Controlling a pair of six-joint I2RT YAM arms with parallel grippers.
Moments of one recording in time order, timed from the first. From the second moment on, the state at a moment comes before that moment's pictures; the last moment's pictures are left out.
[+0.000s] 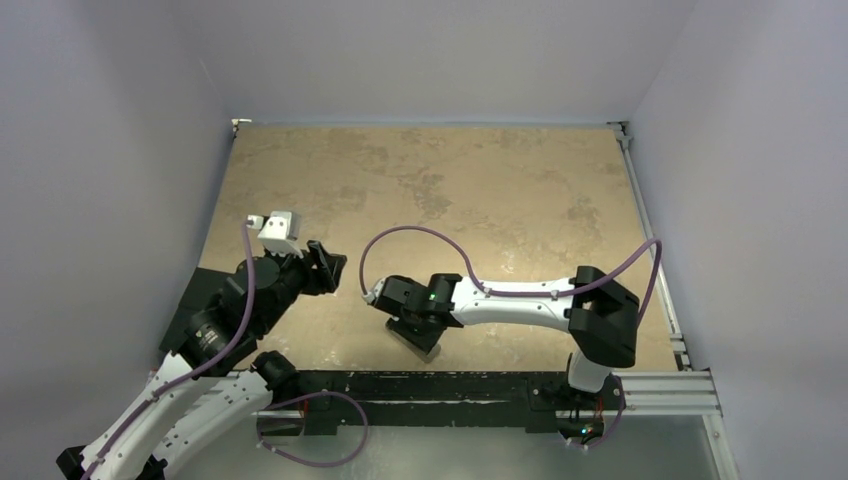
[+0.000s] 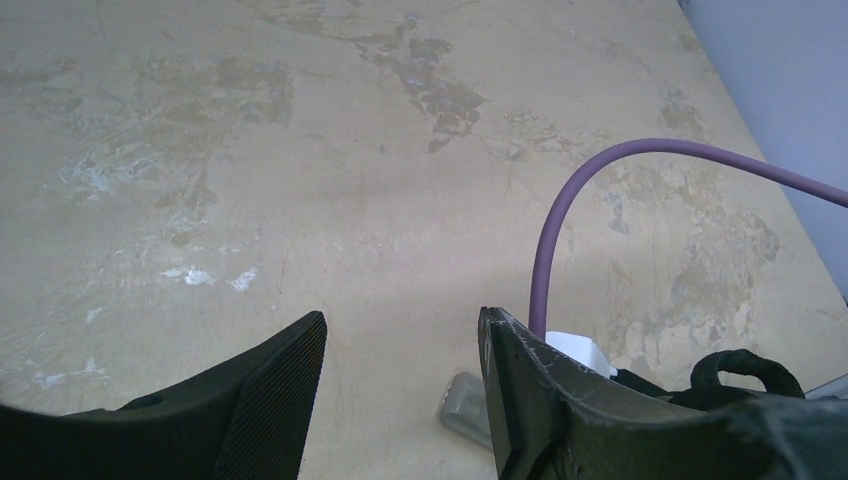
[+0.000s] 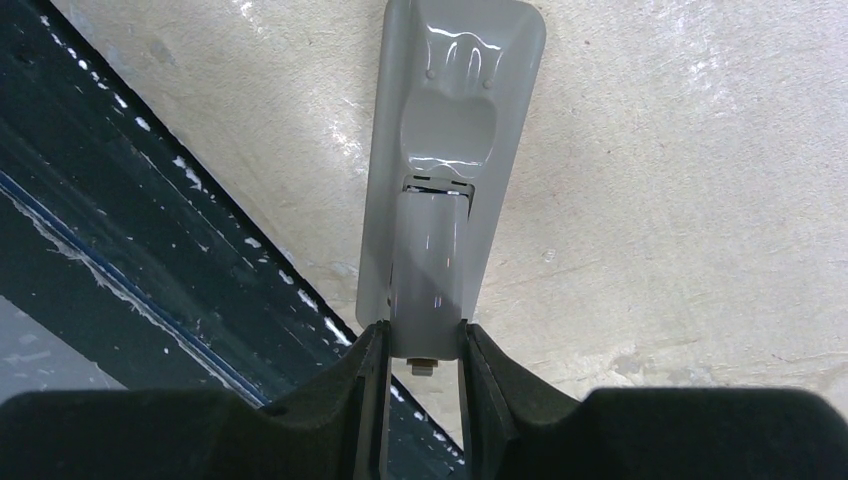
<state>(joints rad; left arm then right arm) -0.70 0.50 0.78 -0.60 -0.33 -0.44 1.26 1.72 1.21 -0.77 0.09 0.25</state>
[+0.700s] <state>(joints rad) -0.70 0.49 0.77 -0.59 -0.33 -0.43 1.26 1.74 1.22 -0.78 0.11 0.26</state>
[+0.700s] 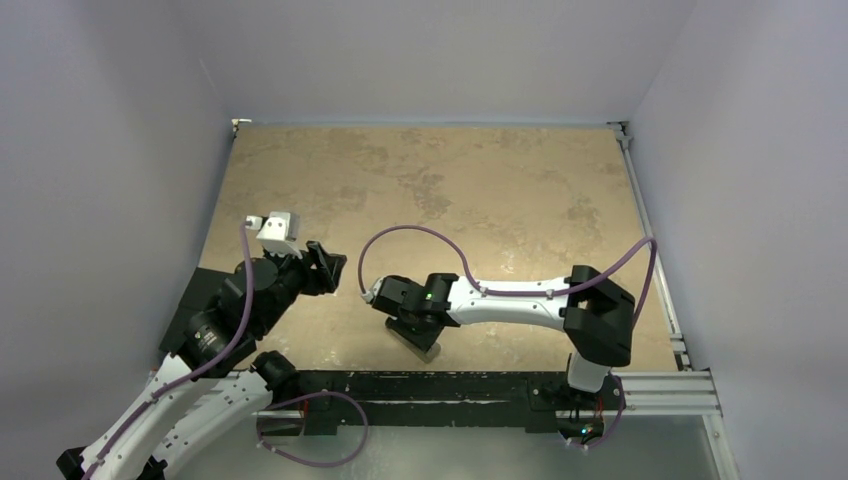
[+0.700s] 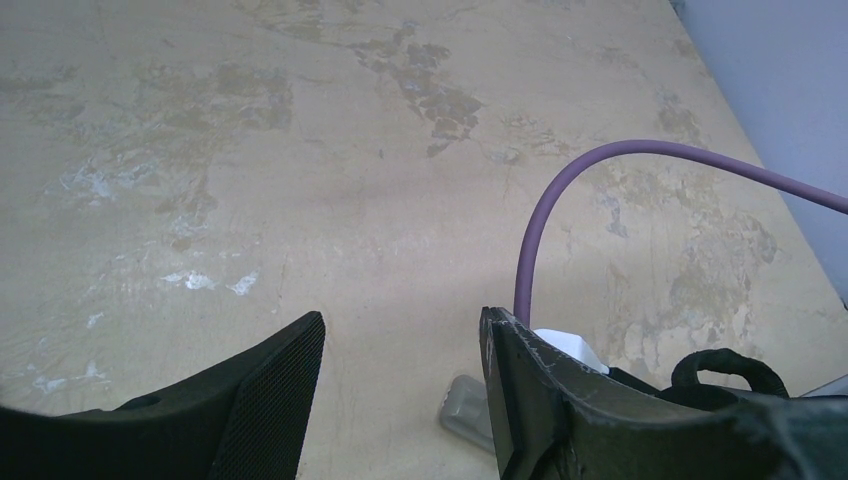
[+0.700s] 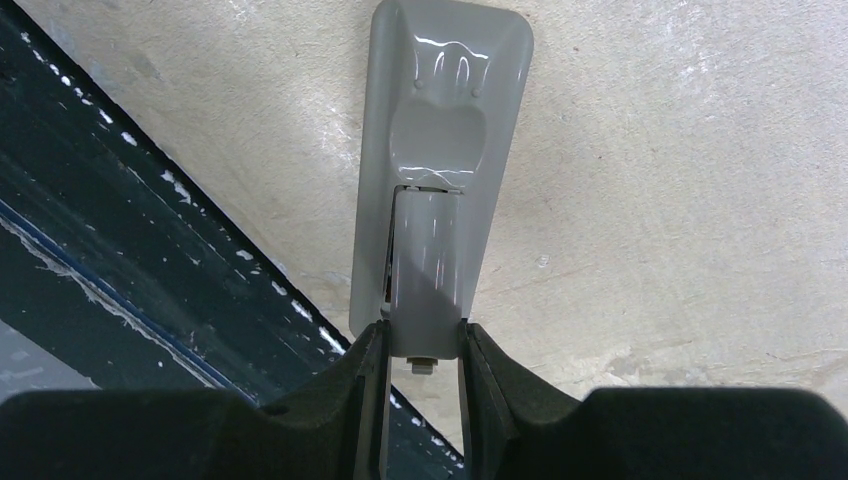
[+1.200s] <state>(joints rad) -0.70 0.48 0.77 -0.59 -0.33 -0.43 1.26 1.74 1.22 -0.78 0.11 0.27</state>
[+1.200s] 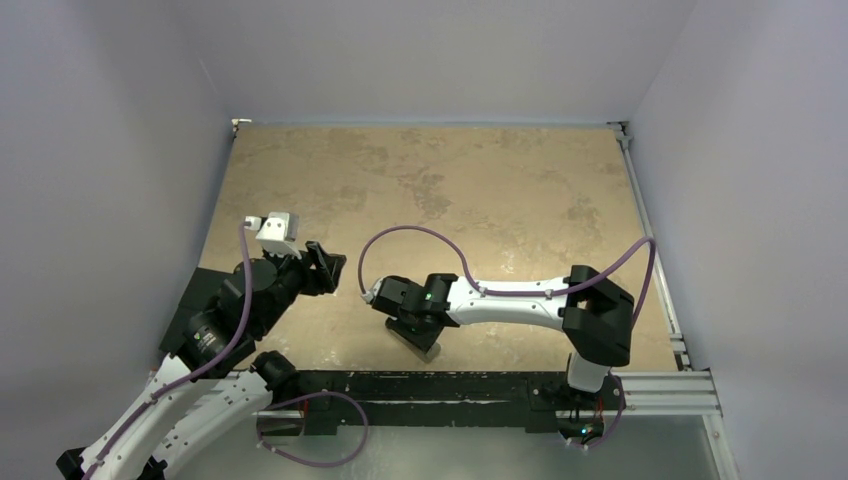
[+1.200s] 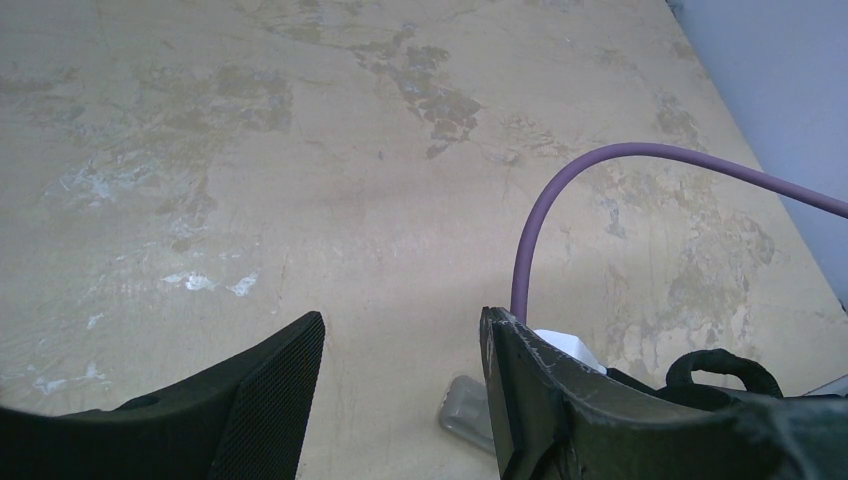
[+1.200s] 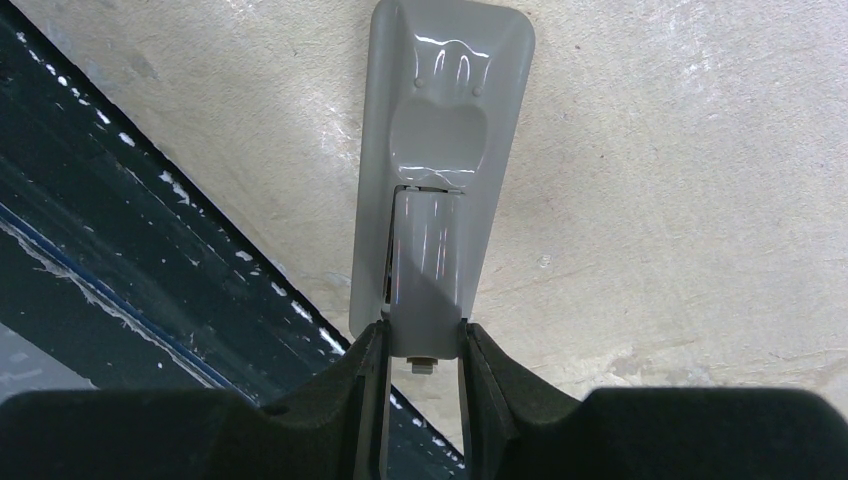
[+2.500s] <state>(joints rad) -0.70 0.48 0.77 -0.59 -0.33 -0.43 1.26 1.75 1.25 -0.79 0.12 0.27</state>
